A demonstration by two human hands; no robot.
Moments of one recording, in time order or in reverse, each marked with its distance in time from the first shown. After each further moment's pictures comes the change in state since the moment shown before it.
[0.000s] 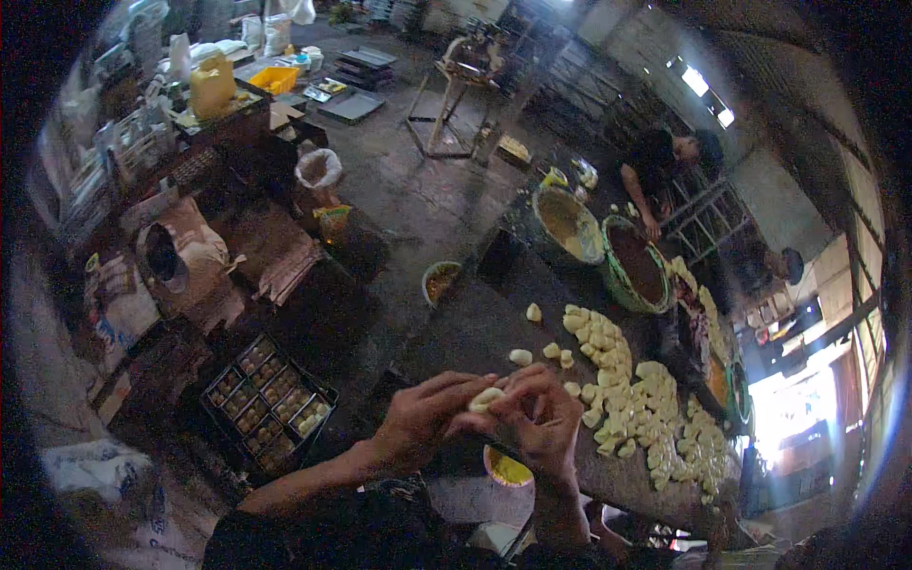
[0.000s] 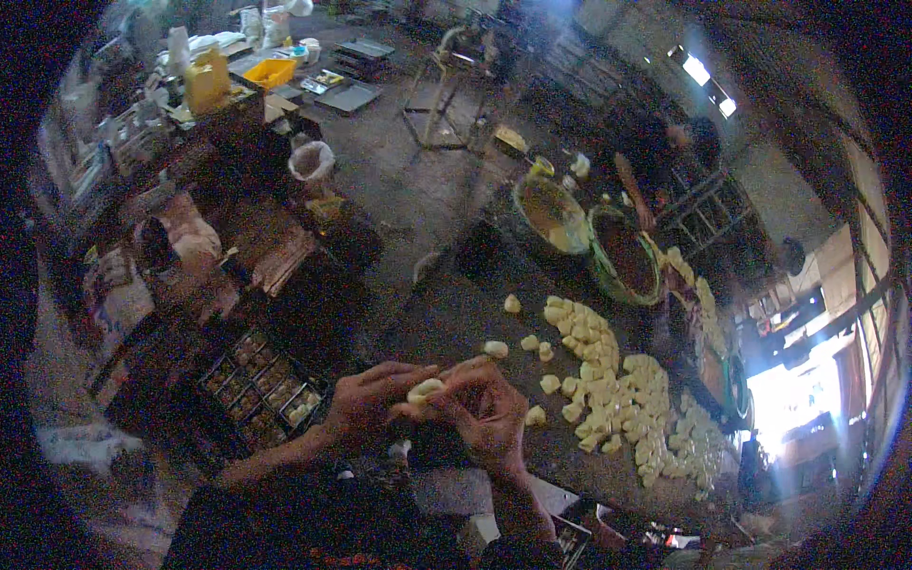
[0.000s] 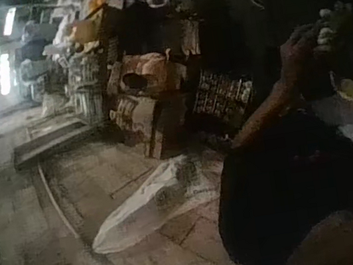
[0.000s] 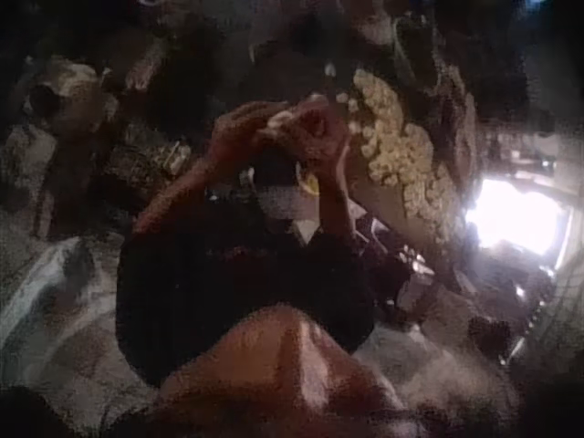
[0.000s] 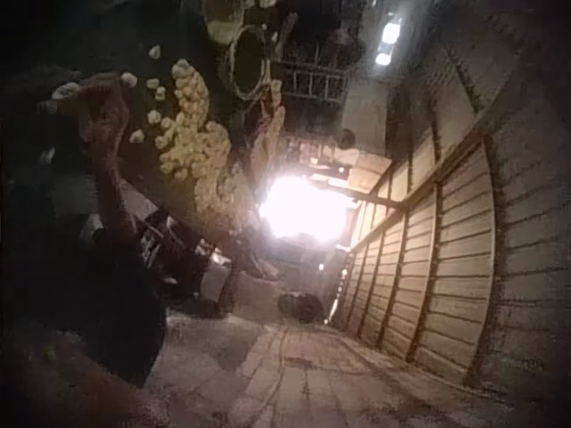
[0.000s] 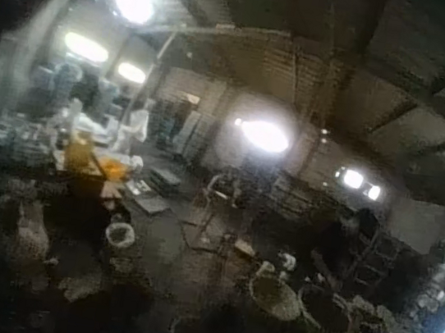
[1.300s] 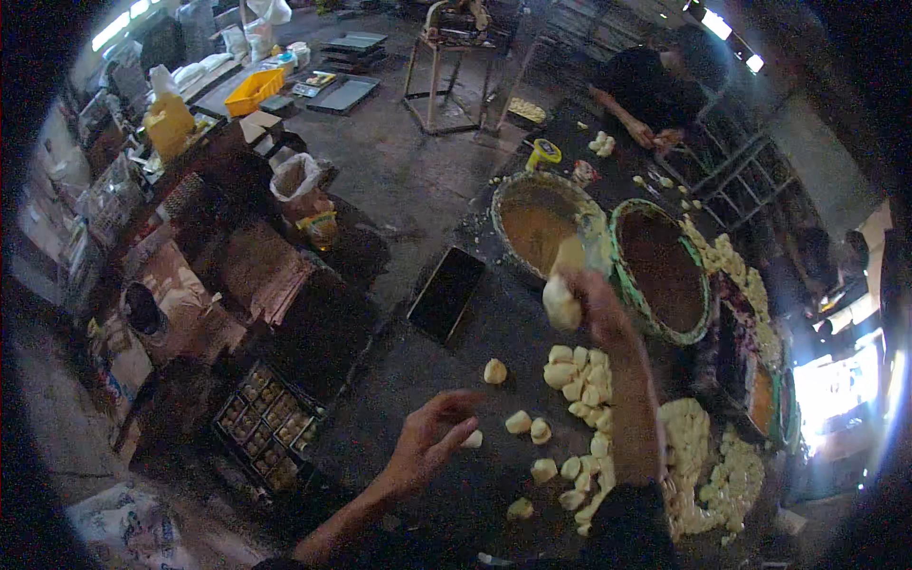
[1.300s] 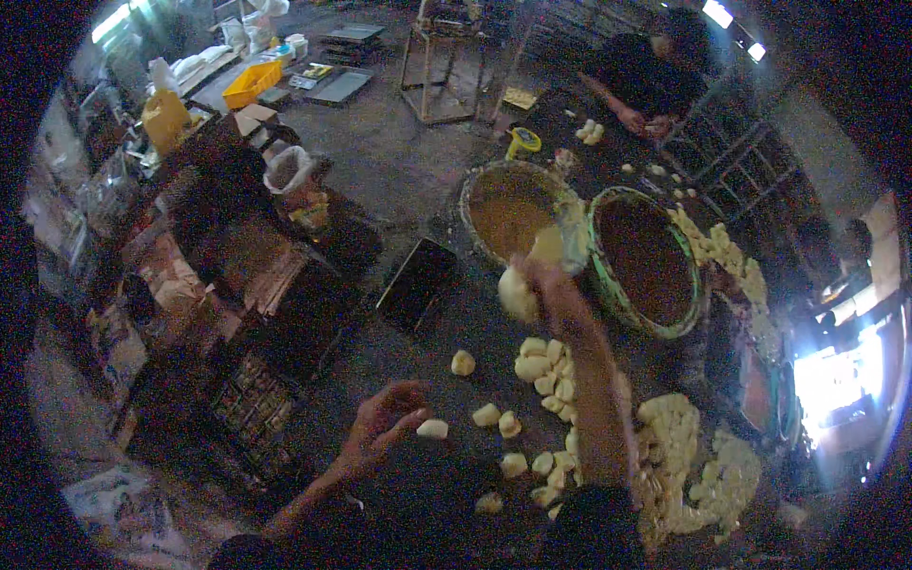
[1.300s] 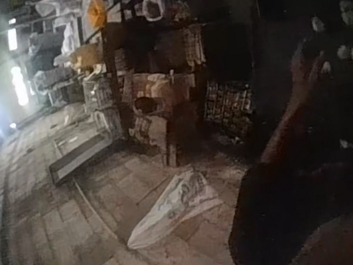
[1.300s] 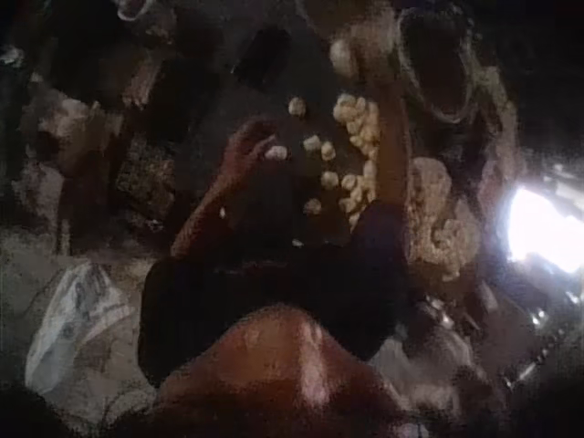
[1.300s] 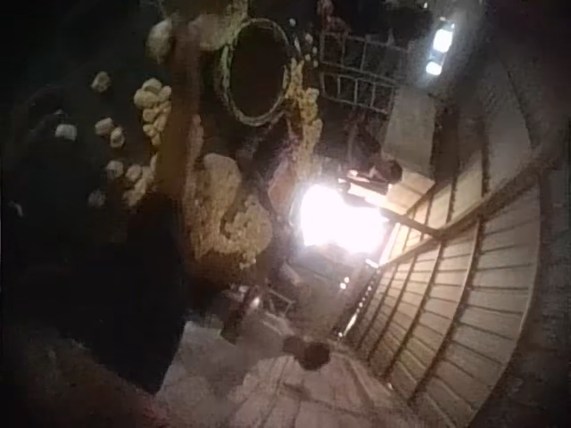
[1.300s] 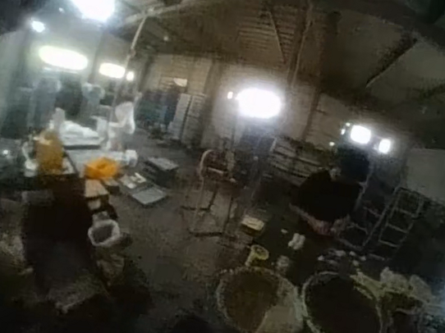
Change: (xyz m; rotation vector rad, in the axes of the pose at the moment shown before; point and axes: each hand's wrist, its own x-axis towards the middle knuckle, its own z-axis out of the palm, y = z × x) left_hand 0.137 -0.154 0.154 -0.015 0.028 -0.692; right_hand 0.263 0.246 -0.260 0.192 -0.142 0.706
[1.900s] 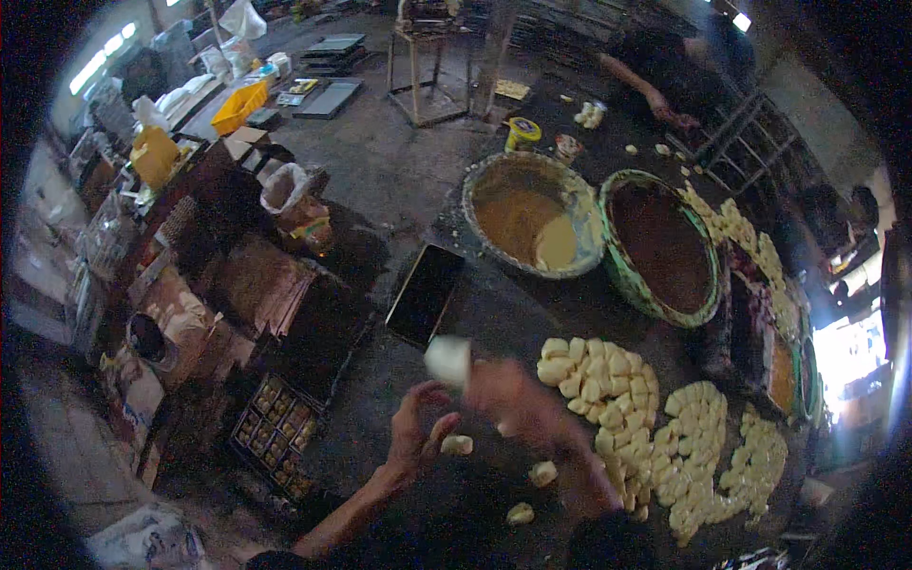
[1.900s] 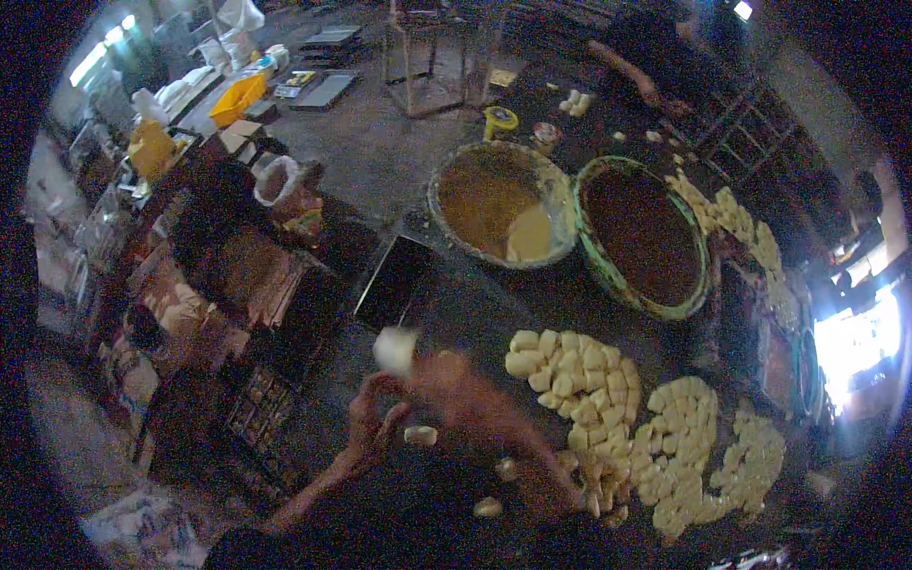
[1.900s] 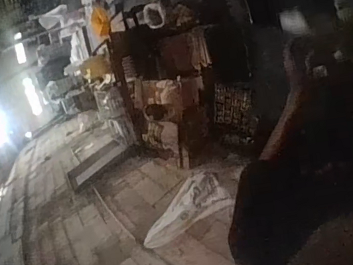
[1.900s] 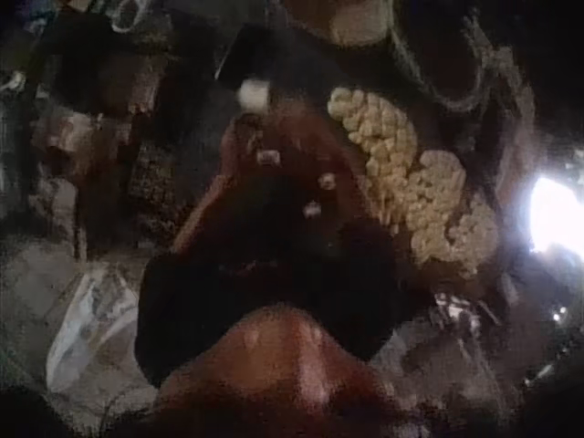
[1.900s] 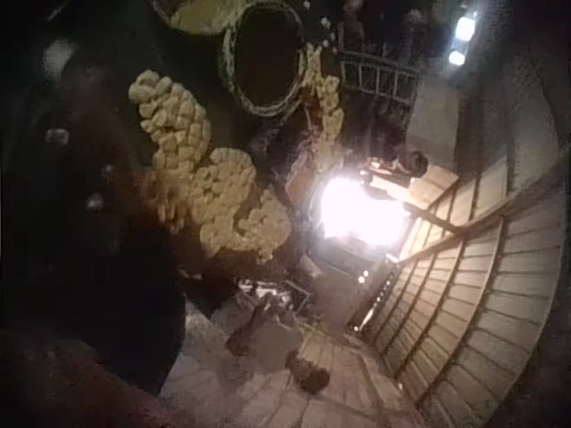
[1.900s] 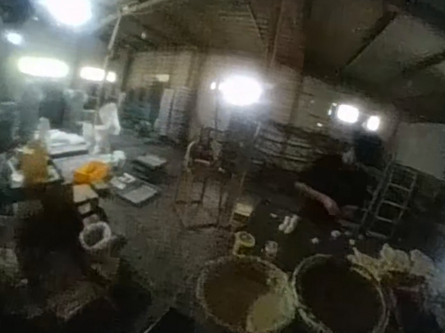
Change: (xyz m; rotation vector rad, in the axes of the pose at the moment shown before) left_hand 0.025 -0.077 0.026 0.081 0.117 0.205; right_hand -0.031 0.086 0.033 -0.661 -0.849 -0.546
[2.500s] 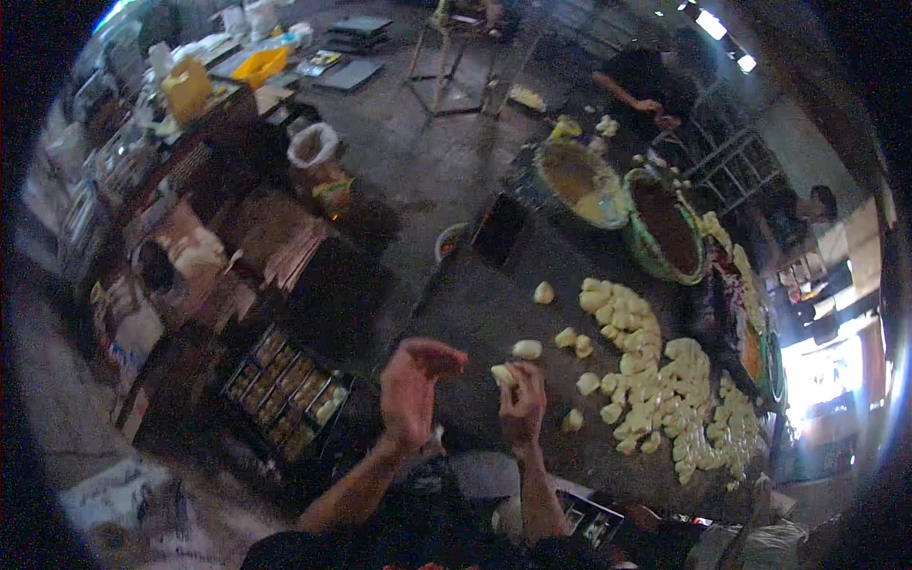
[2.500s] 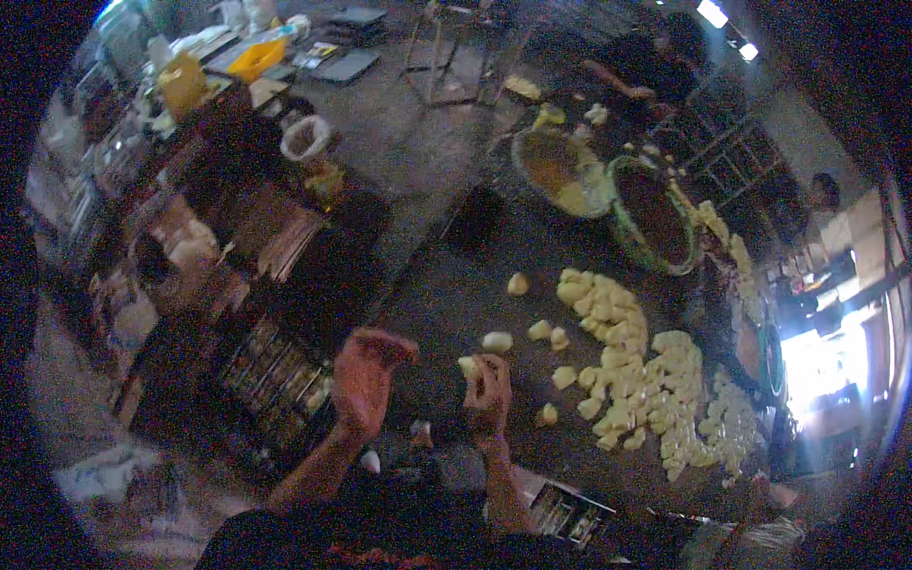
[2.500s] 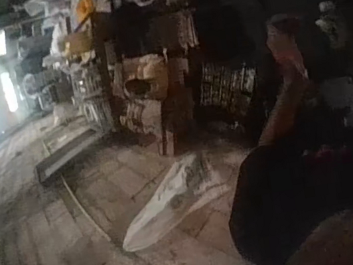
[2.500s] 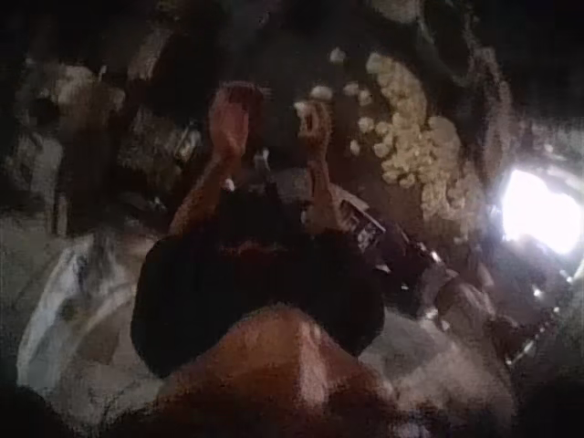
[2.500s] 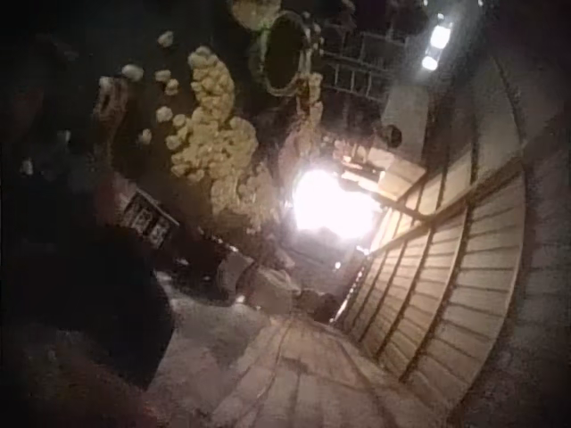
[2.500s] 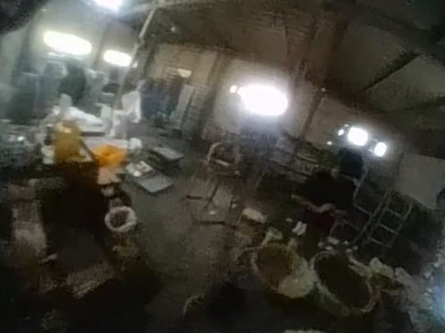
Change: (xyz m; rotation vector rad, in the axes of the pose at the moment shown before) left_hand -0.109 0.051 -0.132 -1.366 0.077 -0.056; right_hand 0.050 -0.104 0.256 -0.445 1.164 0.603
